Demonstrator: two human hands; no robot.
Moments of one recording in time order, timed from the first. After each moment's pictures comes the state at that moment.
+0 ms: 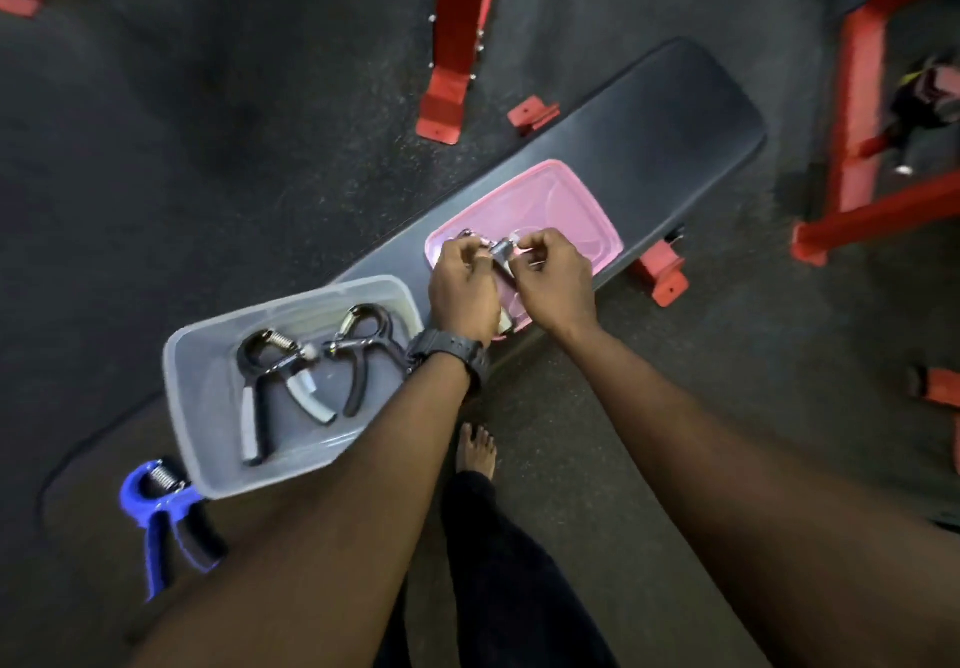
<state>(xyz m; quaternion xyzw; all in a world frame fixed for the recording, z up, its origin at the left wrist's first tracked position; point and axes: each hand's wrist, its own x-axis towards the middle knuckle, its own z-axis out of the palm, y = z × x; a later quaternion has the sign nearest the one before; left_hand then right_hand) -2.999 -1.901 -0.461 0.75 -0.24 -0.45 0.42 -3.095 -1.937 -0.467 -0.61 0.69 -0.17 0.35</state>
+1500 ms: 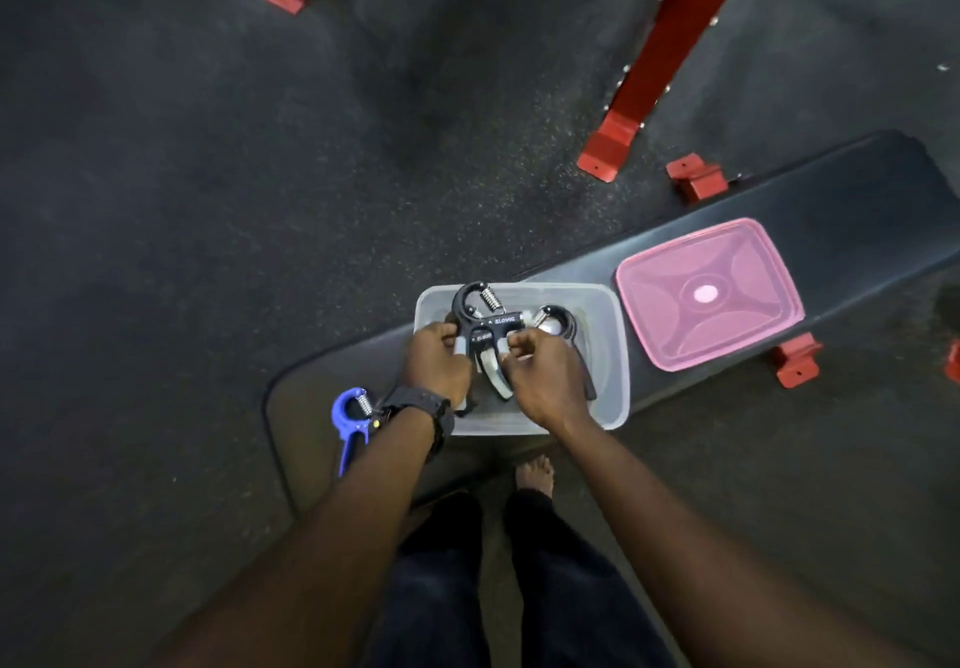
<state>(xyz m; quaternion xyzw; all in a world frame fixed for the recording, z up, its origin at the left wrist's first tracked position) -2.787 -1.728 -0.462 0.85 -0.16 -0.41 0.29 -2.903 -1.781 -0.460 -0.67 0.60 0.00 0.43</state>
